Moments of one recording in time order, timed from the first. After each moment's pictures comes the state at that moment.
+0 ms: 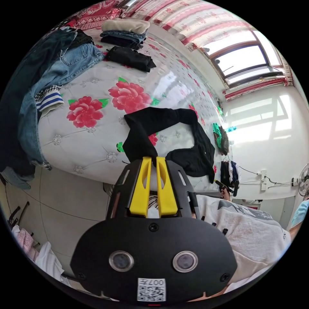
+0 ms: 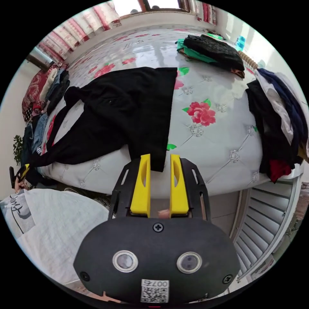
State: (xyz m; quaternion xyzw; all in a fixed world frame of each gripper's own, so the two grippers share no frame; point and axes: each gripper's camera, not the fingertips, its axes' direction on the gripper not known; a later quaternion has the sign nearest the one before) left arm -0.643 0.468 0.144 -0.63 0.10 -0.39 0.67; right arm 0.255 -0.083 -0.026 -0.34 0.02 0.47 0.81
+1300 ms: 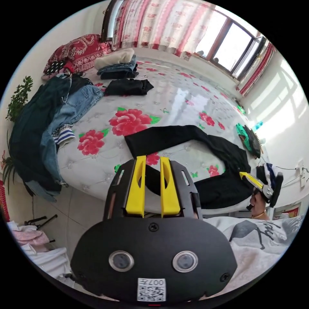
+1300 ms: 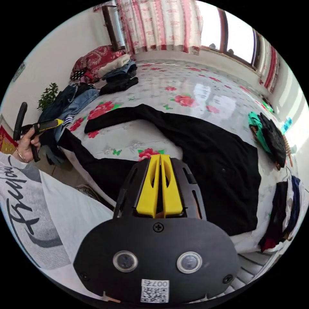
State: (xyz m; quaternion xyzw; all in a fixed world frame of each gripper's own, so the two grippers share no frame) left arm -0.495 0.470 0.200 -0.63 -0.05 -0.21 0.75; right arm 0.156 -0.201 0.016 -0.22 -0.04 0.25 0.94
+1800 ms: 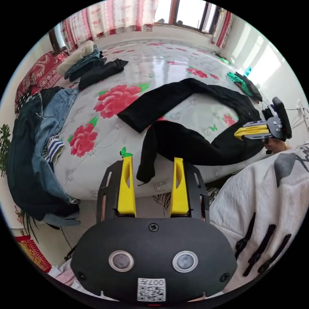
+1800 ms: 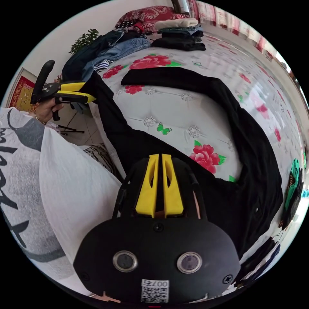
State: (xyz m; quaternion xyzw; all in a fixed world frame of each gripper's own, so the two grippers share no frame) left arm -0.485 0.549 0.203 -0.69 0.08 -0.06 0.71; right arm 0.084 -0.205 0.089 -0.35 -0.20 0.08 0.91
